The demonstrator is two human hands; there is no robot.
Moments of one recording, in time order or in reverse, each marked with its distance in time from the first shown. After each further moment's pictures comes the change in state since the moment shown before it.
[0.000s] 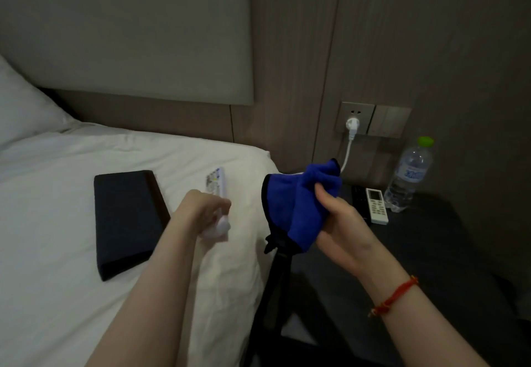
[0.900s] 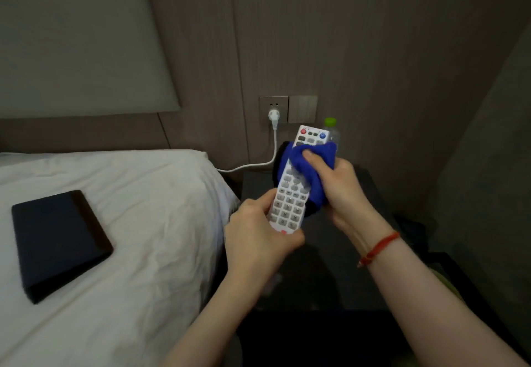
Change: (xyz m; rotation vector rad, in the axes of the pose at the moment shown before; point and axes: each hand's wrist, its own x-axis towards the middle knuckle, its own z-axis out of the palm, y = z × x) left_hand -0.178 -0.014 0.137 0.179 -0.019 0.919; right_hand -0.077 -0.069 -0.051 -0.279 0.460 -0.392
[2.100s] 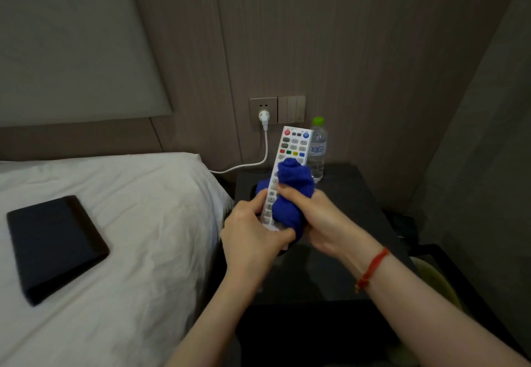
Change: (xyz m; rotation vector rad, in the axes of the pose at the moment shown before) left_hand -0.005 -0.003 0.012 0.007 0.049 0.013; right_hand -0.036 0.017 -0.012 0.072 -0.274 0.273
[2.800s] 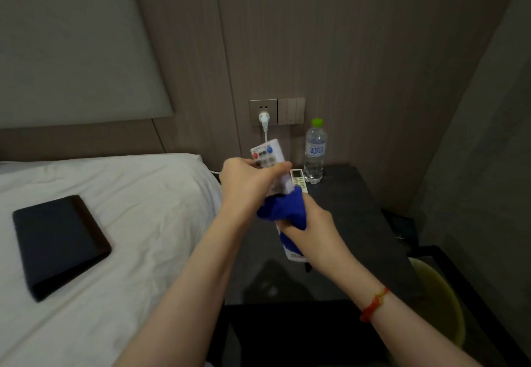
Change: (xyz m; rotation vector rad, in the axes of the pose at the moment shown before) left_hand 0.051 0.048 -0.024 -0.403 -0.032 -0.252; right_hand -0.020 0.019 -0.007 -0.798 0.139 -0.245
